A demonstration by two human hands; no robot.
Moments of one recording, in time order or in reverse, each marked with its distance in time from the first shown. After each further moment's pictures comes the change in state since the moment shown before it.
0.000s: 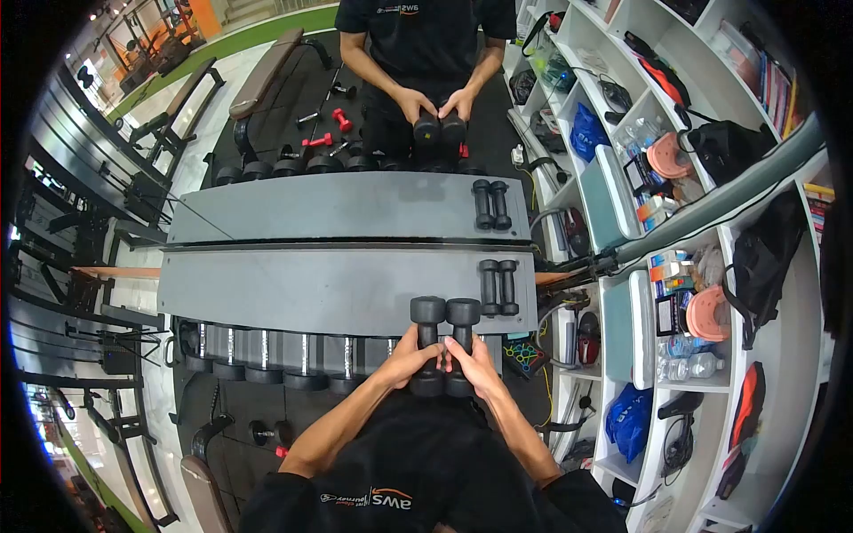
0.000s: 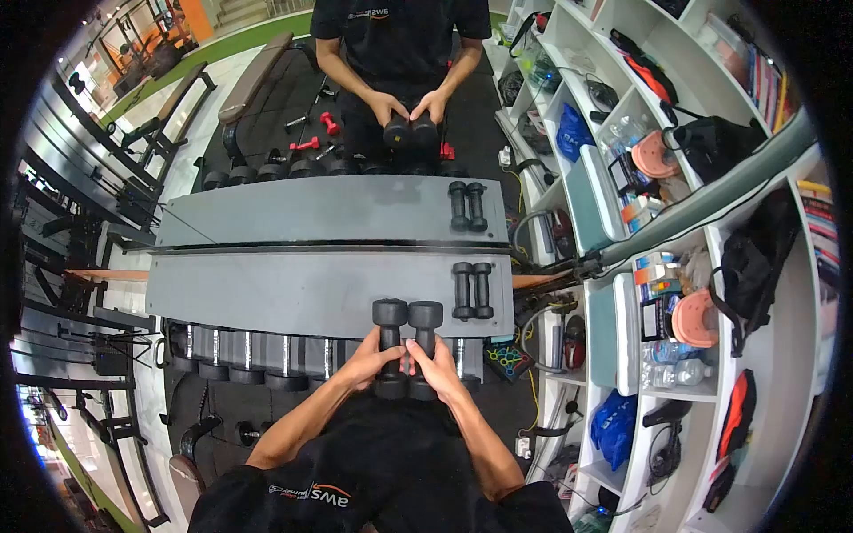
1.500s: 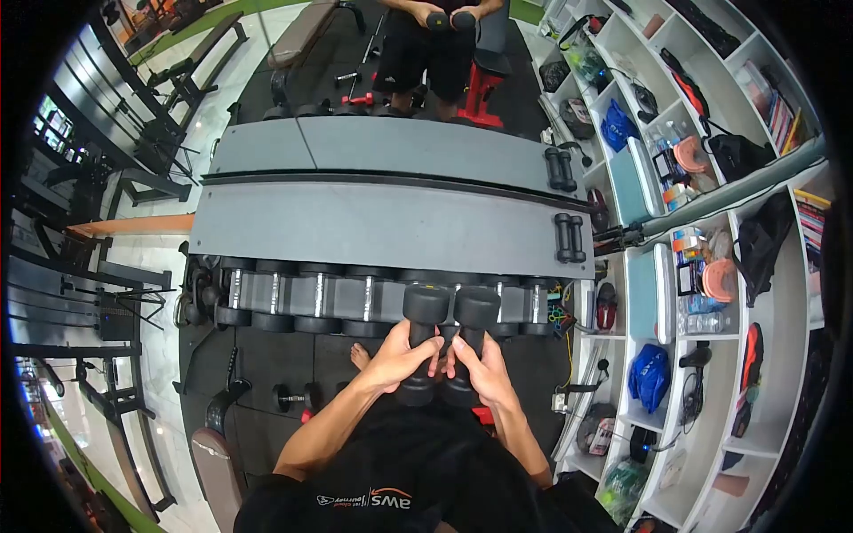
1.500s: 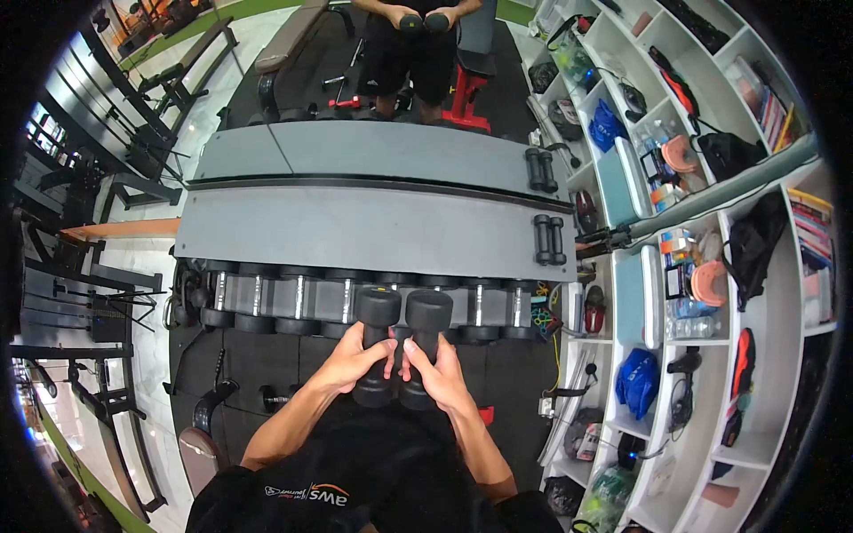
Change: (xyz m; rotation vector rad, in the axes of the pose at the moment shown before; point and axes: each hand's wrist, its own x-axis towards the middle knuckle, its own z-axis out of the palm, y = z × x) left_hand -0.273 0.023 -0.199 -0.086 -0.022 0.084; right_hand -0.124 0.055 0.305 0.011 -0.050 -0.097
